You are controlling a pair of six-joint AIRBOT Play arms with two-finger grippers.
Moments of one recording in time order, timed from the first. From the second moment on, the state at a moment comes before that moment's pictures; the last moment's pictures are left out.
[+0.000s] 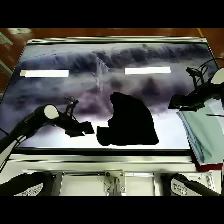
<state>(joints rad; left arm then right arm) -0.40 -1.22 0.78 0.95 -1.04 -1.68 -0.15 -1.29 1.29 -1.35 1.49 1.39</state>
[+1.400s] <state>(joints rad) -0.59 -1.35 0.71 0.47 -0.69 -1.40 -0.14 -1.34 0.76 -1.03 1.21 1.28</state>
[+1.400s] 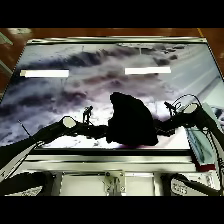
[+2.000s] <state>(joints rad) -0.47 -1.00 0.93 0.62 -0.63 -1.34 -0.03 -1.08 1.07 -0.98 1.11 1.22</state>
